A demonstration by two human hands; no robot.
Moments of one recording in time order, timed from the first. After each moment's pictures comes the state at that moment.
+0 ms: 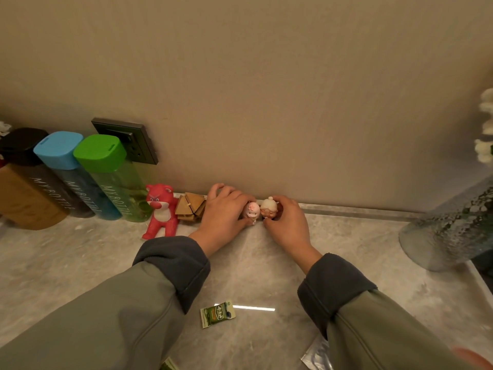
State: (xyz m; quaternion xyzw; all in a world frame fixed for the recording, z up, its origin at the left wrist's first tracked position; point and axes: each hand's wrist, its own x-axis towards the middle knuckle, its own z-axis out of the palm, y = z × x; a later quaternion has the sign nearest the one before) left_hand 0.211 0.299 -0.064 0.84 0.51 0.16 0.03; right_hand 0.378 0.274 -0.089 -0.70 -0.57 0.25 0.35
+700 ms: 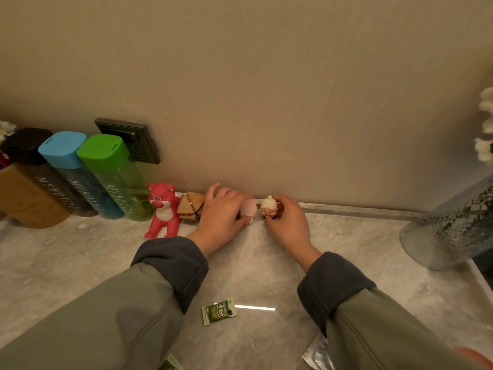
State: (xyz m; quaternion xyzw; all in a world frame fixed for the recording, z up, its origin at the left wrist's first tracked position) left_hand 0.205 0.299 -0.070 0.83 0.52 0.17 0.04; right_hand 0.377 0.271 -0.084 -0.70 -0.57 0.26 0.34
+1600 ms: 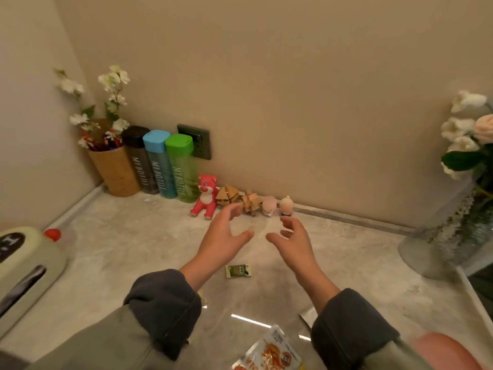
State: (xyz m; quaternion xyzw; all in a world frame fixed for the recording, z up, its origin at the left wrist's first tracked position) left_hand 0.174 0.144 -0.025 0.61 0.61 0.39 0.32; right_hand 0.344 0.147 -0.031 -0.63 -0.52 0.42 0.40
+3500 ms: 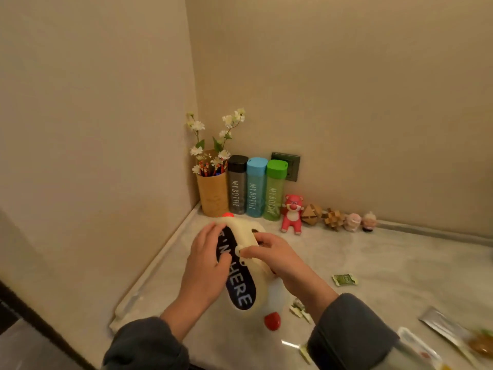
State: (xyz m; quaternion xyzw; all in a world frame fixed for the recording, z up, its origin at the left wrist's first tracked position) left_hand -0.092 0.023 0.009 0.62 0.65 0.41 0.17; right_hand 0.069 0.060 0.039 -0.51 -0.56 0.59 0.28
